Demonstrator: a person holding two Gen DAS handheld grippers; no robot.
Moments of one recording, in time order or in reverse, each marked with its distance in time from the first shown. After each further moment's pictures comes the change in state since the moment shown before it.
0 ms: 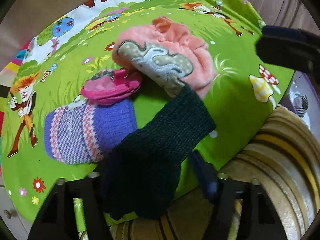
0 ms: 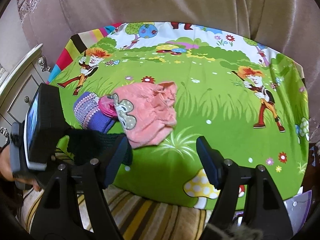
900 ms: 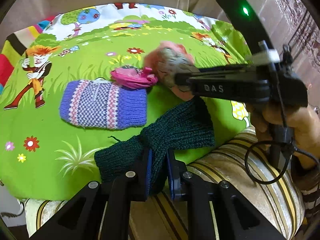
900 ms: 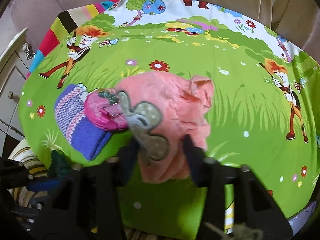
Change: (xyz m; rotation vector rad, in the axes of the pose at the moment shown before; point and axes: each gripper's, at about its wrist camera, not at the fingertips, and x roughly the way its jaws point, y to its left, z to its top) left arm -0.054 0.031 -0.062 -0.248 -0.156 -0.171; right arm 0.091 0.032 0.025 -0.026 0.139 -0.029
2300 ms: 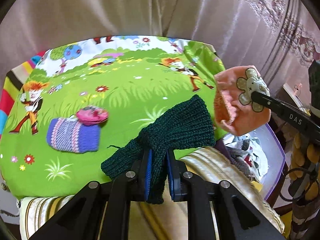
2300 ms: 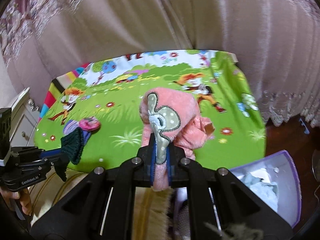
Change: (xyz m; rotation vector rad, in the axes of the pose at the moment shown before) left arm -0.048 -0.107 0.016 0.088 -0.160 -0.016; right arm -0.201 -0.123 -0.127 0.301 -0.345 -0.124
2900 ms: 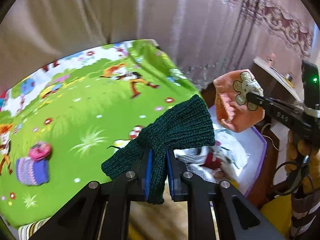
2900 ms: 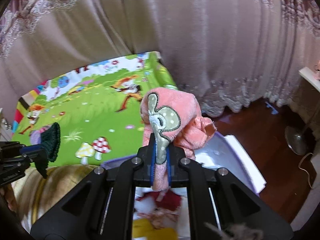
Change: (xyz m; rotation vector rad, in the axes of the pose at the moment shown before) left arm 0.022 -0.136 0.022 0.240 0.018 -0.142; right arm -0.067 -0.124 -0.036 0.140 -0.033 -0.259
